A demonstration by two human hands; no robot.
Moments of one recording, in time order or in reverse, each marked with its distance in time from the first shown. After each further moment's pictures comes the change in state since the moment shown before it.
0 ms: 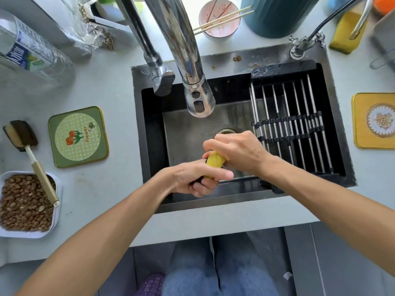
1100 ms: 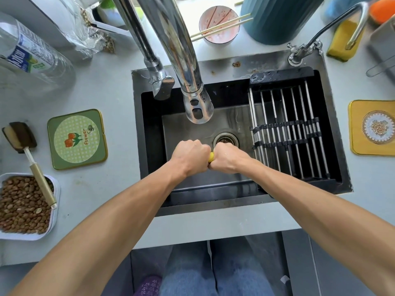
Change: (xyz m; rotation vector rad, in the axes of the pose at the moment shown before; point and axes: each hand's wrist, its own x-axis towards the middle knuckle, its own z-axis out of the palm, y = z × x) left_hand 0.047 0.014 -0.037 1.645 0.897 0.060; right_hand 0.019 0.003 0.038 0.384 -0.795 0.937
